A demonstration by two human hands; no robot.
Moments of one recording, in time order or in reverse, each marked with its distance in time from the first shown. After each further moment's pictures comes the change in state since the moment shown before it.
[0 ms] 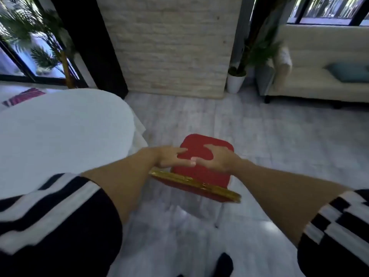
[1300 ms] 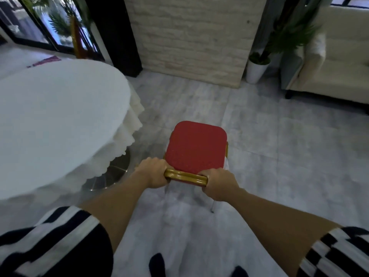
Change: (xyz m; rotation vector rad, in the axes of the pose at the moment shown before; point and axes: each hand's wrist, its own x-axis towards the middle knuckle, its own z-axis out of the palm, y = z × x) left_hand 0.034 0.041 0.112 0.255 0.203 -0.128; right_hand -0.003 0.127 0.051 -0.227 -0.123 -0.194
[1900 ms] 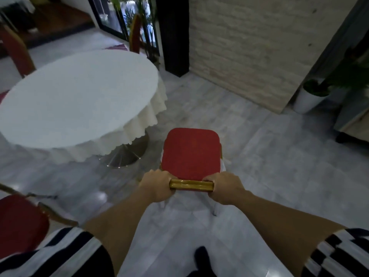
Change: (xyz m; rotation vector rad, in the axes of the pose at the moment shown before) left_hand 0.041 0.120 0.013 -0.218 0.126 -0.408; right_hand 0.058 0.126 -0.078 -0.188 -0.141 -0.376
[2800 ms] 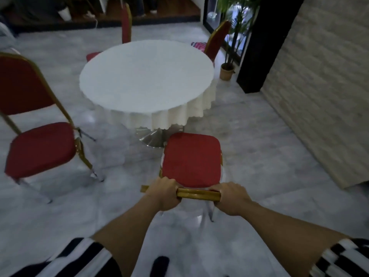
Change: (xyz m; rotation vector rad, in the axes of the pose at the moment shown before) left_hand 0.074 0.143 -0.005 -0.238 0.123 -0.482; right_hand 0.102 0.148 -0.103 -0.249 -0.215 -0.475
